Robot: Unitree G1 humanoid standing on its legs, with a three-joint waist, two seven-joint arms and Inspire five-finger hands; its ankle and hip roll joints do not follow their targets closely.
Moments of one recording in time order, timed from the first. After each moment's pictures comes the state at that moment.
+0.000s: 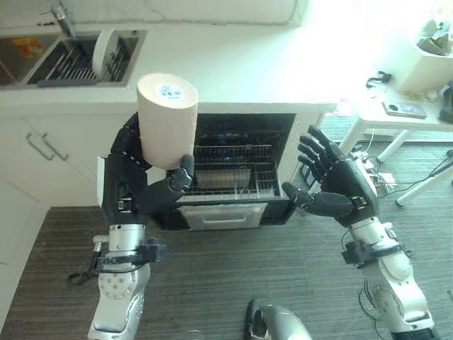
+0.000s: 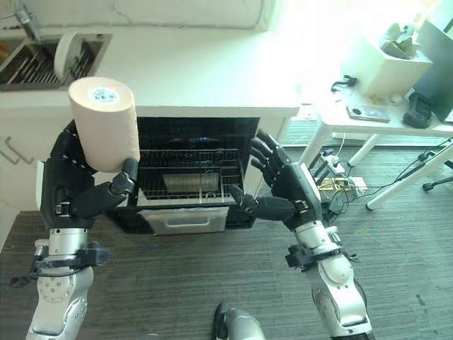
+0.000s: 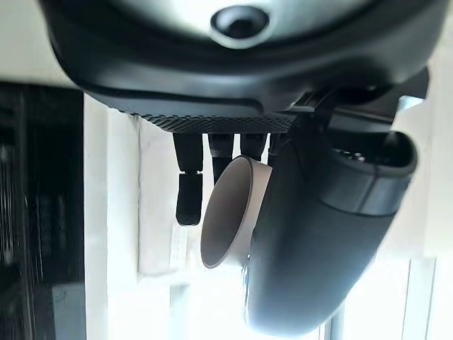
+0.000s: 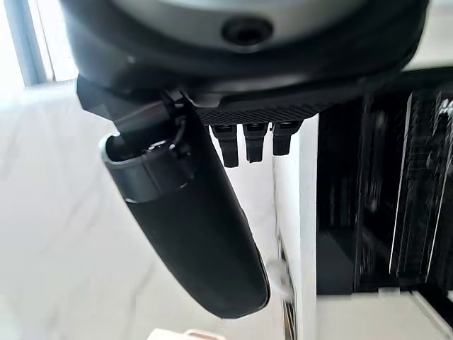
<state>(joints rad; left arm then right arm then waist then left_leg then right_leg) 0.11 0.40 0.00 -0.28 -0.33 -0.42 0.15 0.08 -0.44 0.02 -0.28 0.55 -0.15 0.16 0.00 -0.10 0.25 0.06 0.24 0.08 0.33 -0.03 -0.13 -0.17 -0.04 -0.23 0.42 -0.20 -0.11</state>
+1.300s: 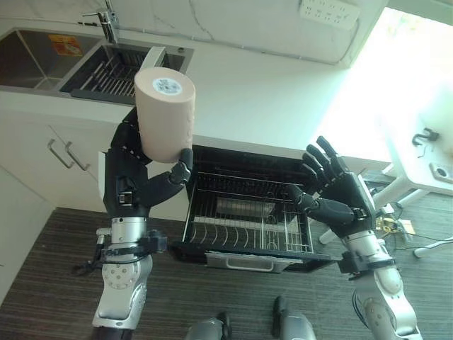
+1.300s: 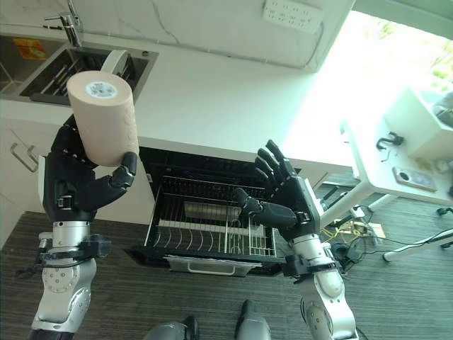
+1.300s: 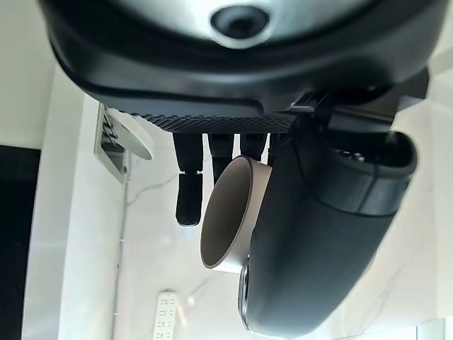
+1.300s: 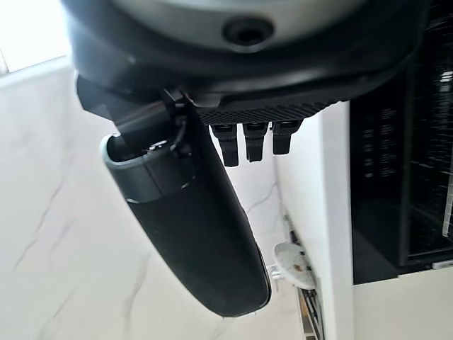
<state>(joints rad) 0.03 0.41 -0.01 -0.19 -0.33 -0.46 0.17 0.12 -0.33 0.03 -0.27 0.63 -0.12 0.13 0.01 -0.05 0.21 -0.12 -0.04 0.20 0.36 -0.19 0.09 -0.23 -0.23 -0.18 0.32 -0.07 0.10</state>
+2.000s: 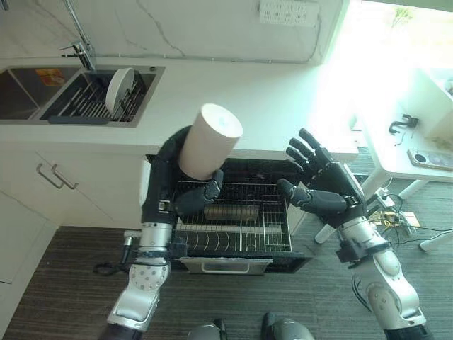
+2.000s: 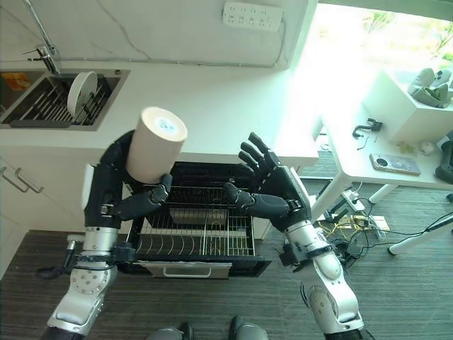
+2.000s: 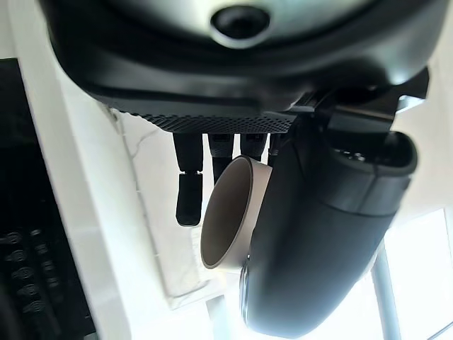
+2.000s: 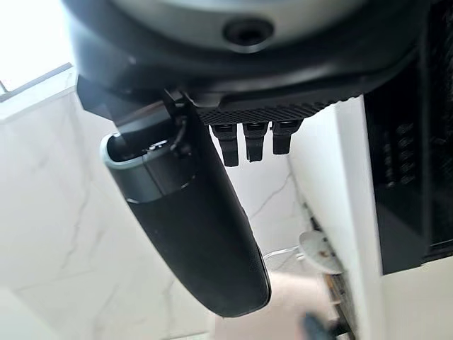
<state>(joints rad) -0.01 0.41 -0.20 -0.06 0.00 -0.44 0.34 -0.03 -0.41 0.08 -0.28 0.77 -0.06 0.19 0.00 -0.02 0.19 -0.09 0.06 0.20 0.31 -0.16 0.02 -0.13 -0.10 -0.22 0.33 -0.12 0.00</state>
